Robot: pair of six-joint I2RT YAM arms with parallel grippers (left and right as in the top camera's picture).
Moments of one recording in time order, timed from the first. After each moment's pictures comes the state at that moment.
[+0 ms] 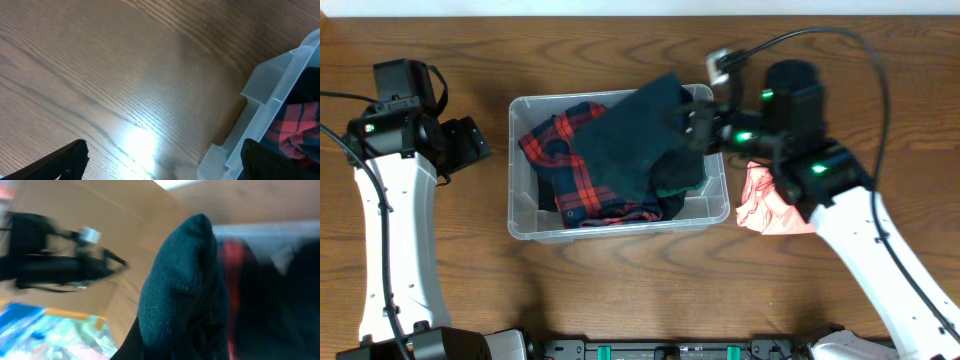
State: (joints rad) left arm 0.23 1.48 1.45 -1.18 -0.19 -0.27; right arm 0.45 1.40 1.21 -0.32 -0.63 0.69
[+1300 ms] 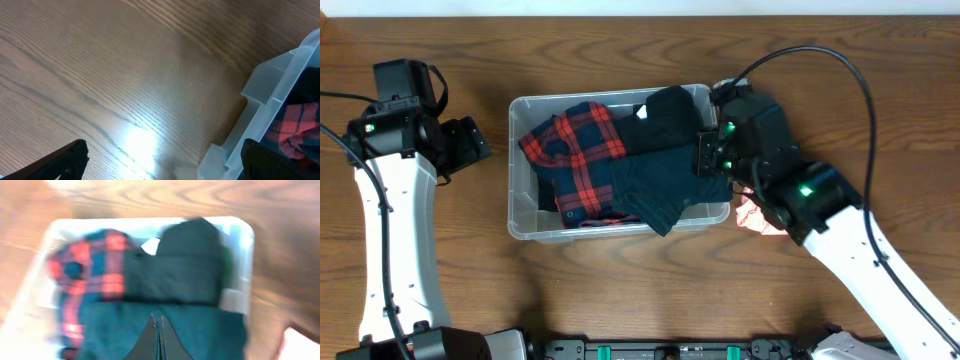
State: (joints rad) left arm 0.23 1.48 1.45 -1.18 -0.19 -0.27; right arm 0.55 1.32 1.20 -0.56 -0.05 0.44
